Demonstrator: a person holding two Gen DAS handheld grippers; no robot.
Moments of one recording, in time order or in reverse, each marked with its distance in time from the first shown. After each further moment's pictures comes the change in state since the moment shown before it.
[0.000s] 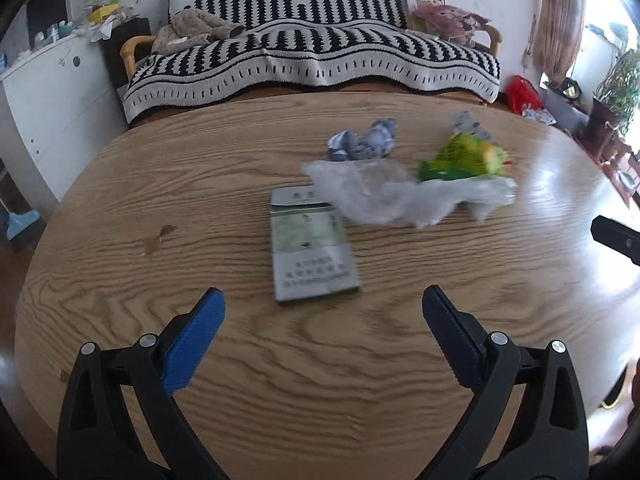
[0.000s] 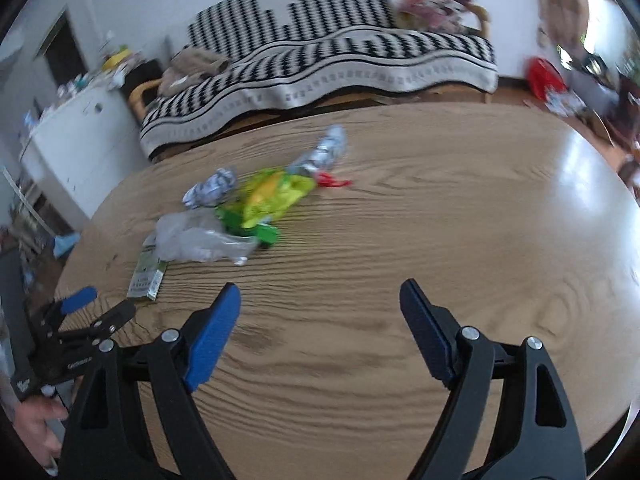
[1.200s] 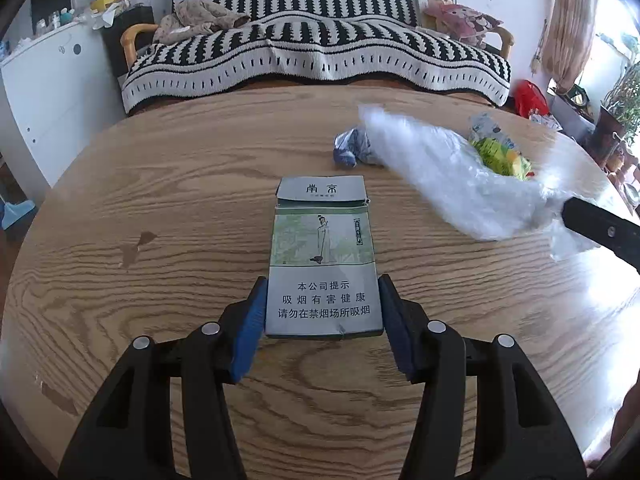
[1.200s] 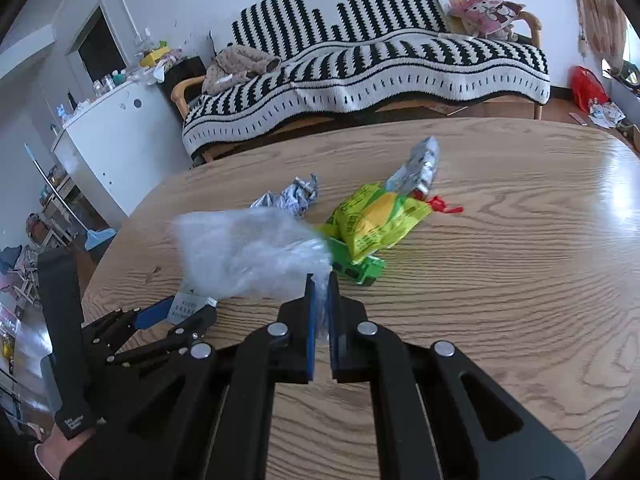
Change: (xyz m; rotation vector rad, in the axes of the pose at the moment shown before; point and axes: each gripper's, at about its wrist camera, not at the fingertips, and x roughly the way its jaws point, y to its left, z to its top) left arm 0.030 -0.004 0.015 -0.049 0.009 -0.004; right arm 0.035 0.059 0.025 -0.023 -0.019 0.137
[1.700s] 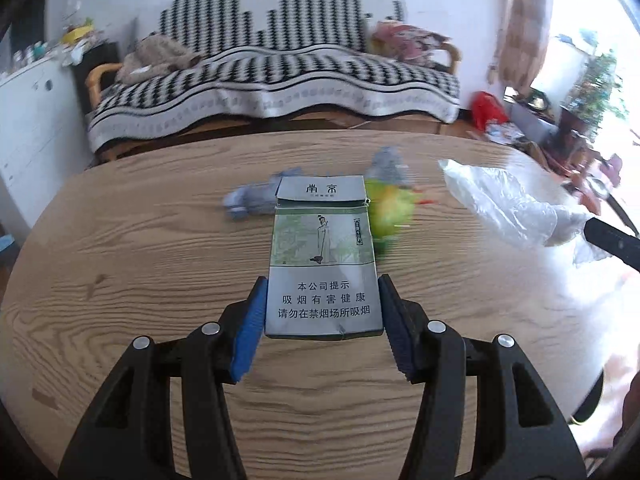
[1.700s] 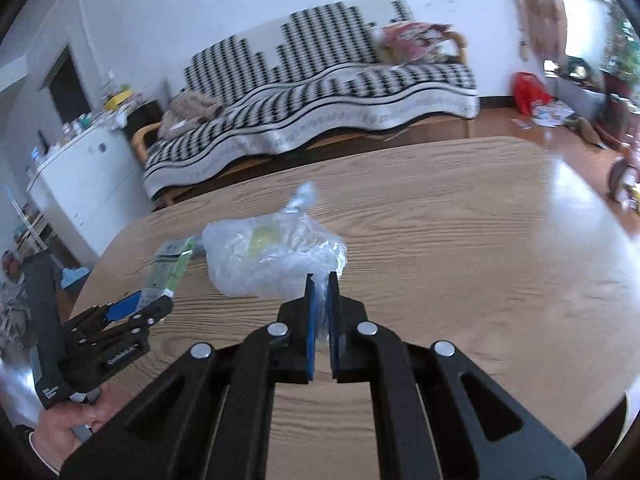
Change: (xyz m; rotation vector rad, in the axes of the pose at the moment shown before) left arm -0.051 -0.092 0.009 0.090 -0.101 -0.134; right arm -0.127 -0.102 -0.013 0.097 -0.128 -0.161
